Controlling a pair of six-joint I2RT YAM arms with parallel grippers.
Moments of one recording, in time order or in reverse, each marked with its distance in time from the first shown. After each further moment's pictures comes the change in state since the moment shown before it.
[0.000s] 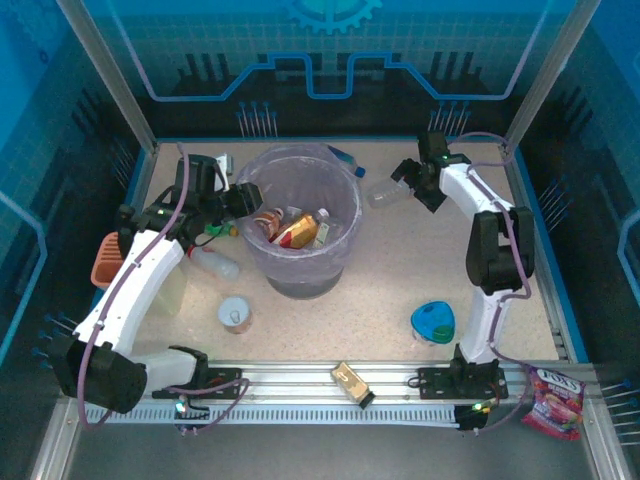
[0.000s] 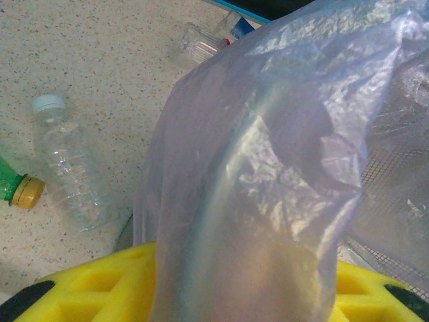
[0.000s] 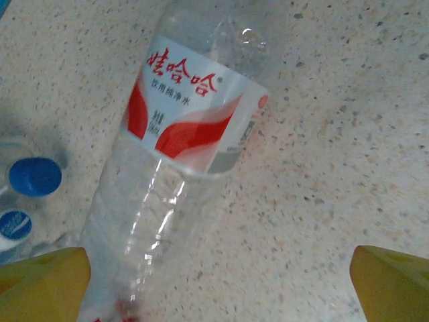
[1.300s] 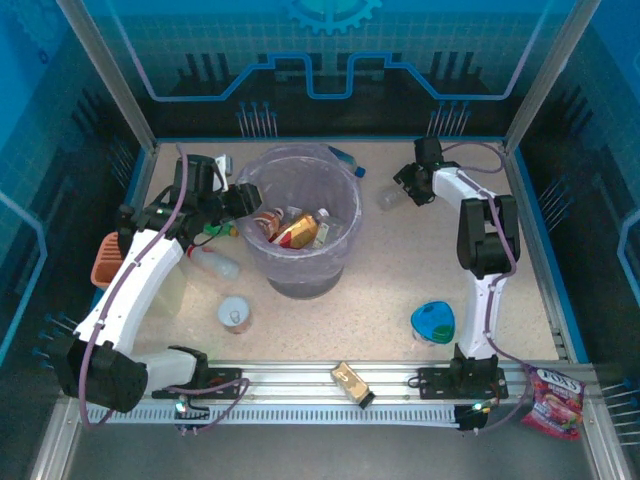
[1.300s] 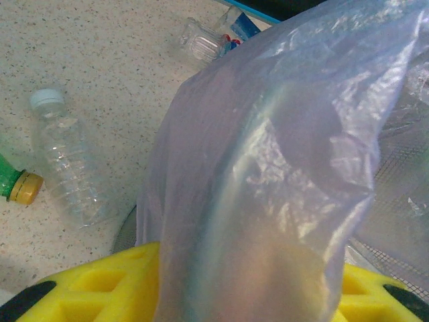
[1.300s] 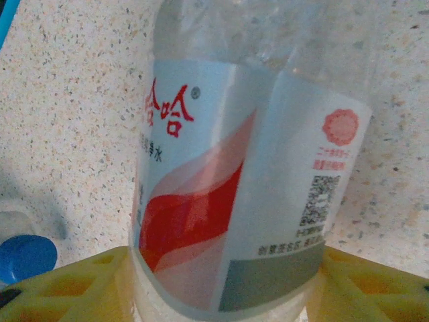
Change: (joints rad) left arm 0.016 0.003 0.000 -0.007 0.023 0.001; right arm -0.021 0.146 0.029 0.187 -0.029 0.057
